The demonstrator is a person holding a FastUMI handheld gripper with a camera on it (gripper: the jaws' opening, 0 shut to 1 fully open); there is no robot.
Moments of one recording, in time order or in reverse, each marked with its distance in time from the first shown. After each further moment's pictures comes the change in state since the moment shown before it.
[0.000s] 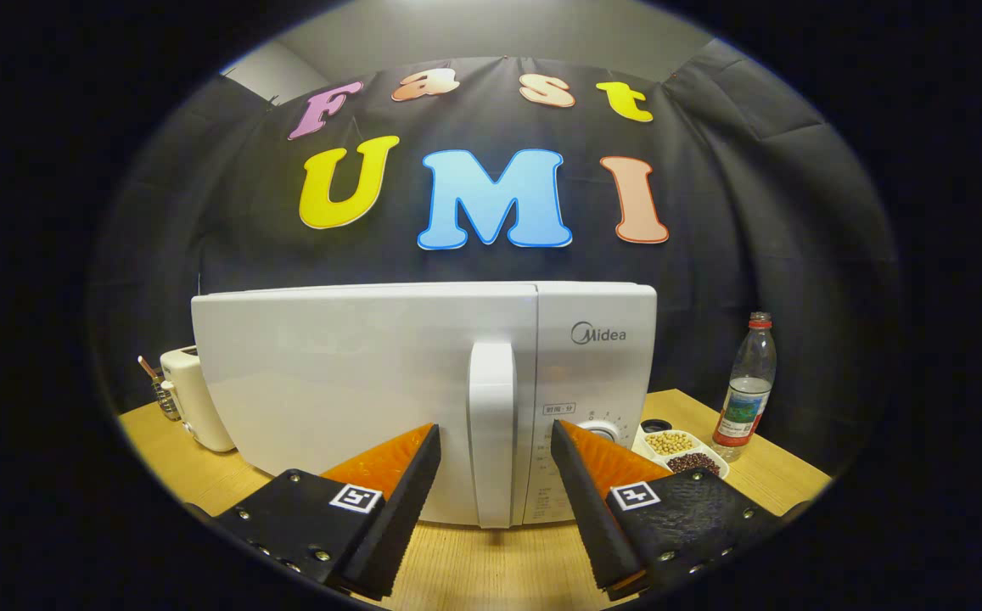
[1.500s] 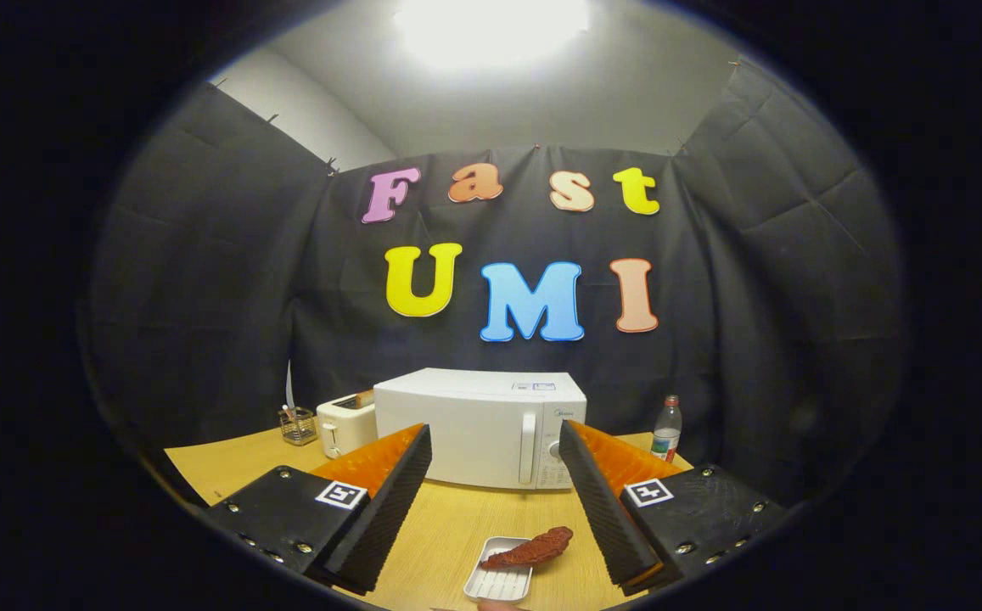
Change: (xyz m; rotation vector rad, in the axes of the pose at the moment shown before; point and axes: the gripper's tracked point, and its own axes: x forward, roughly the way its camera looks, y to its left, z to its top) arm -0.314 0.016 0.123 -0.006 -0.154 0.156
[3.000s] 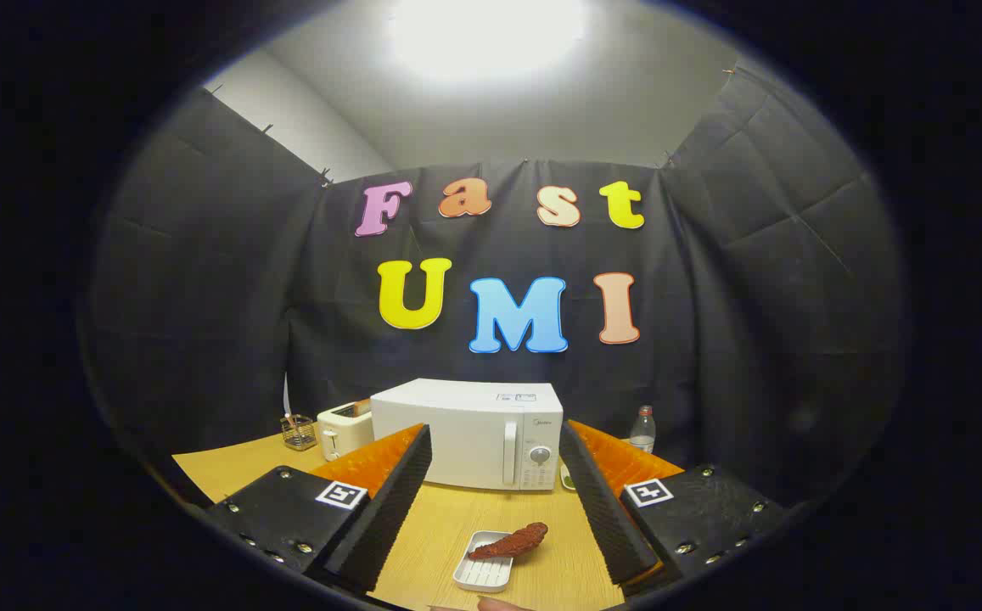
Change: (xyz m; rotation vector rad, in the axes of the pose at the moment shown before) arm -0.062 -0.015 0.041 0.003 -0.032 -0.030
